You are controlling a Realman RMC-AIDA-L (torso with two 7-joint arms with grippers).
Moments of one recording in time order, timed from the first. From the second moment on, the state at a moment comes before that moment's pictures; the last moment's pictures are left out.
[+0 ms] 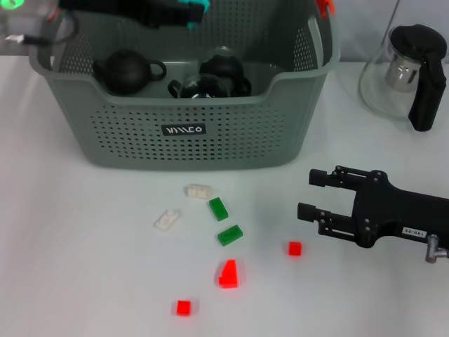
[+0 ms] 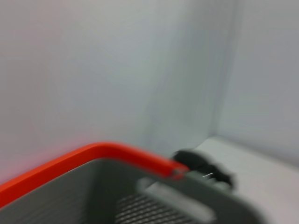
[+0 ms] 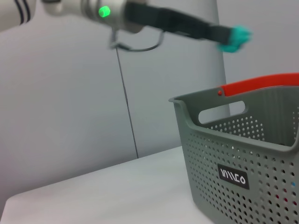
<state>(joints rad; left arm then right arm) -0.76 -2.06 0.75 1.24 2.18 1.53 -2.10 0.48 2.07 -0.75 -0.43 -1.83 -1.59 1.04</state>
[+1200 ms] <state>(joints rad) -0.88 -2.10 0.96 0.99 2.48 1.16 -2.24 0.48 2.07 -0.75 -0.43 -1.82 -1.59 1.04</state>
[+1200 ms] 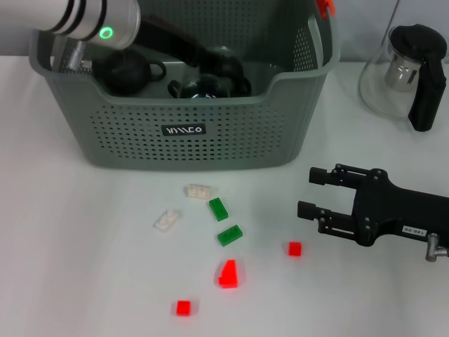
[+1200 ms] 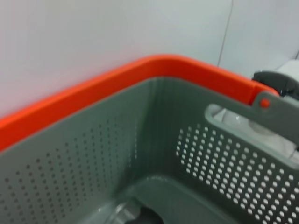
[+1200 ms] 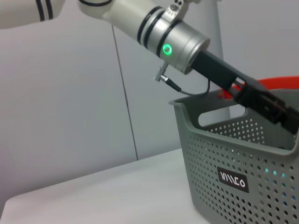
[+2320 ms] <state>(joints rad) -0.49 -2.17 0.70 1.06 2.11 1.76 -1.59 0.48 2.07 -0.74 -0.43 -1.82 -1.58 1.05</state>
